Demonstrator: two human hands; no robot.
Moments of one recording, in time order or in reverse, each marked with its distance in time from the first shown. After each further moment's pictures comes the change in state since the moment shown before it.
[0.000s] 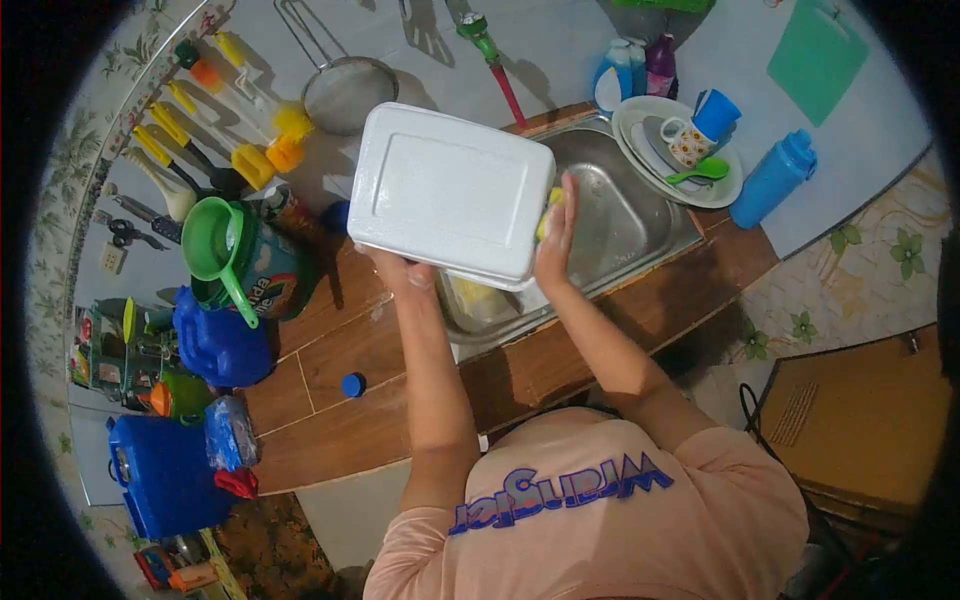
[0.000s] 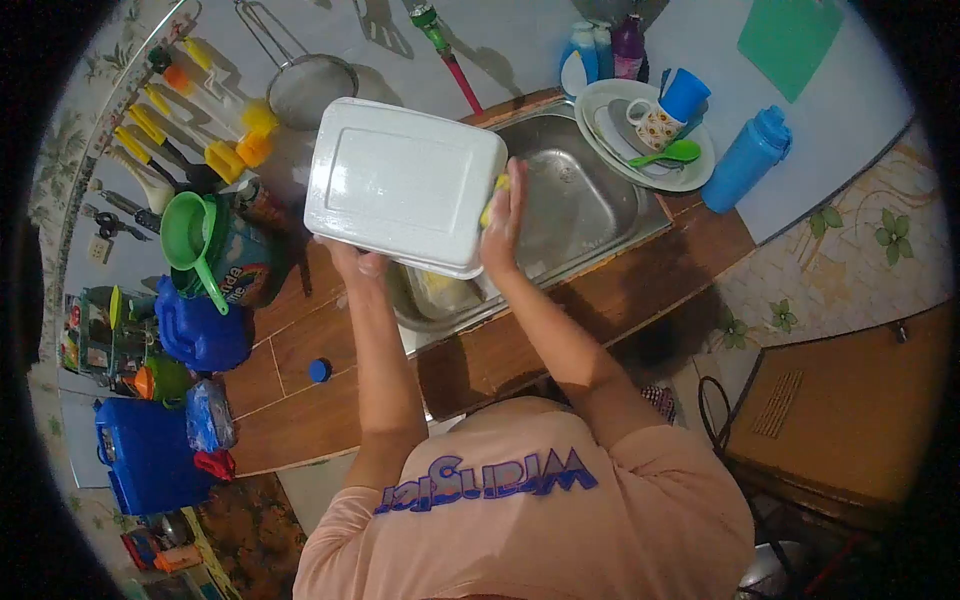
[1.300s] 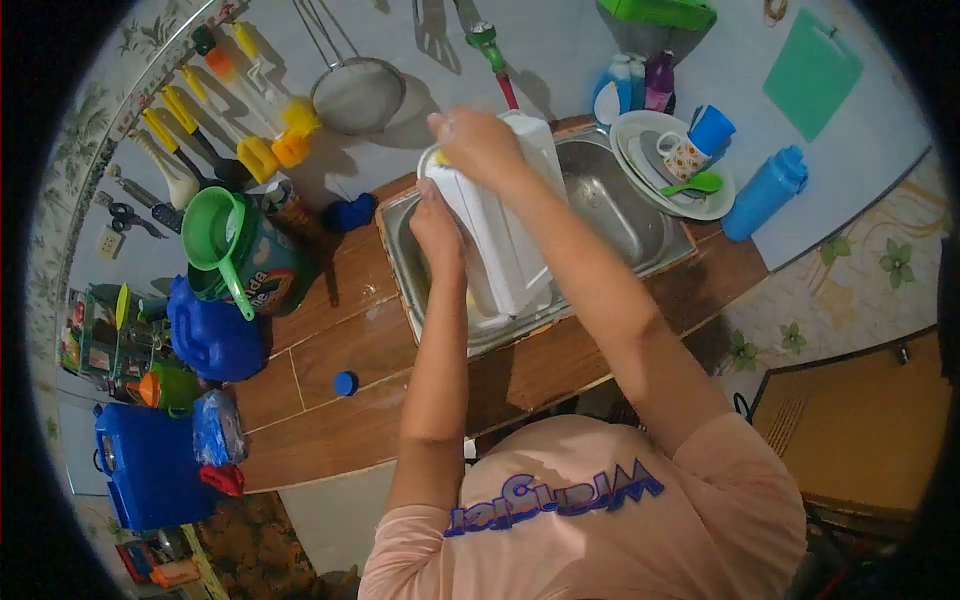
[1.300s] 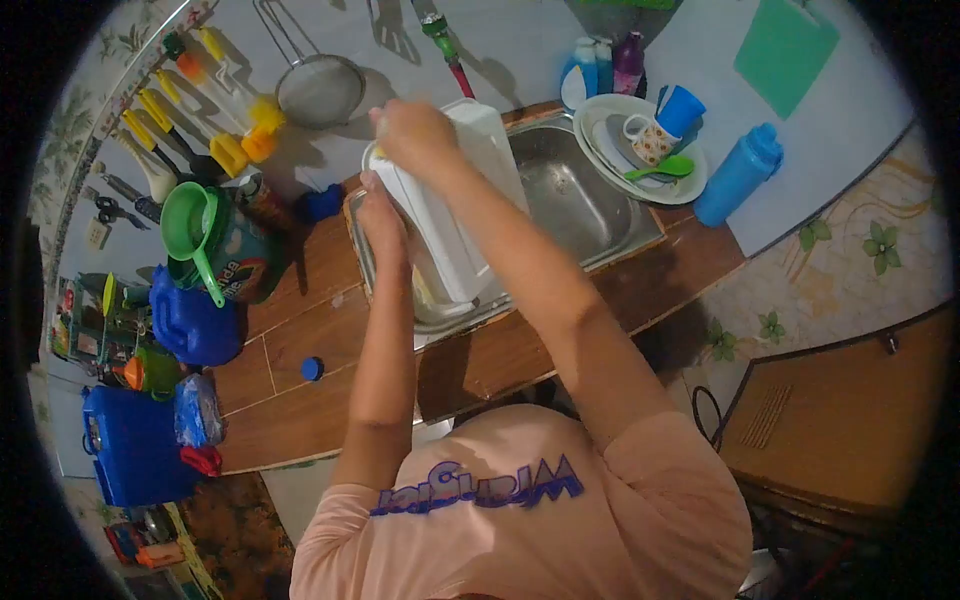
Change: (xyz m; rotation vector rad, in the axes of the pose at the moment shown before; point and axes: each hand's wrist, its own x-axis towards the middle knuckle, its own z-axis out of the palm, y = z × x) left_hand -0.024 -0.024 0.053 1.043 0.062 0.275; right_hand 0.085 -0.101 0.116 -0.938 -0.808 -0.282
